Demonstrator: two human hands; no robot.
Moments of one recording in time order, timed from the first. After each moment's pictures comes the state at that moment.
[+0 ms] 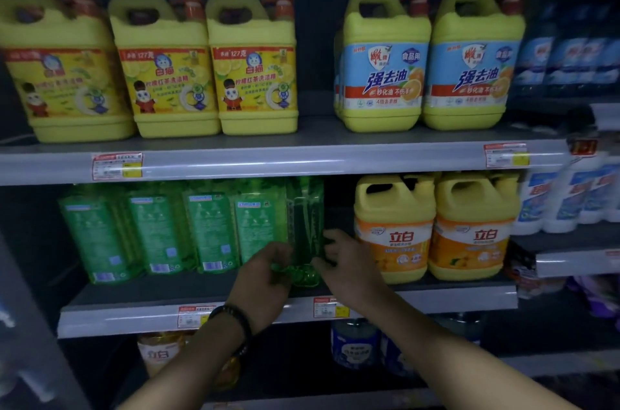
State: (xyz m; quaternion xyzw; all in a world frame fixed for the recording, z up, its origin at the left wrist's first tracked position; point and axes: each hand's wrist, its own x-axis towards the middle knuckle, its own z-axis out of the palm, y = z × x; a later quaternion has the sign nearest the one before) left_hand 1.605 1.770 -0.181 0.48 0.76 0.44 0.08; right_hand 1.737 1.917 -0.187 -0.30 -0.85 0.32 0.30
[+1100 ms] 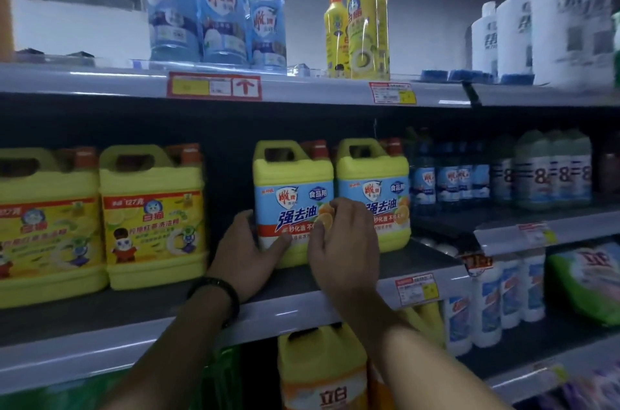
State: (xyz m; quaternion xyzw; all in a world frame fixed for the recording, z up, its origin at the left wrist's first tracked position) left_hand 1.628 1.943 0.046 0.53 0.65 0.55 -0.01; right_hand 1.778 2.028 0.028 -0.35 -0.70 -0.04 0.62
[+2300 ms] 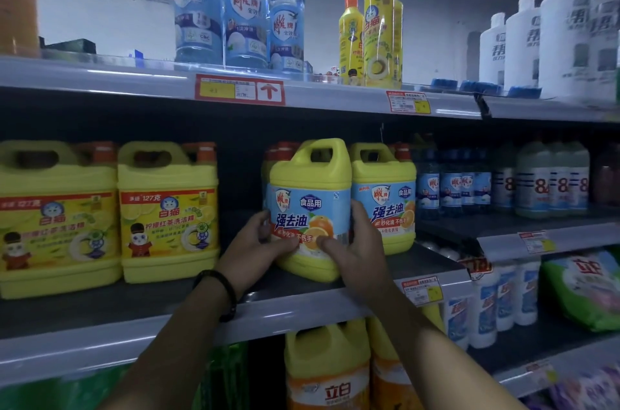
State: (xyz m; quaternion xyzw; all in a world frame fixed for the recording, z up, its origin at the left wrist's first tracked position) left_hand 1.614 1.937 0.051 0.53 0.56 0.60 0.22; right_hand 1.795 2.028 0.033 -0.16 -0.72 0.31 0.60
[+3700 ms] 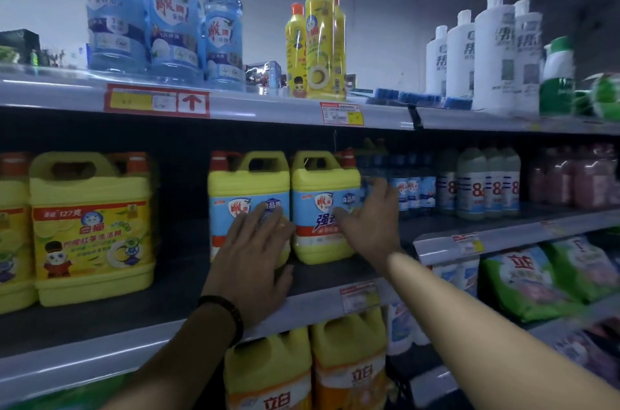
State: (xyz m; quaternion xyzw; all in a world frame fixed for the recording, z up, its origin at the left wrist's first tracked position) left_hand 1.695 1.966 0.047 0.66 0.63 0.18 -0.36; right_hand 1.891 2.096 0.092 -0.44 -0.69 0.11 0.56
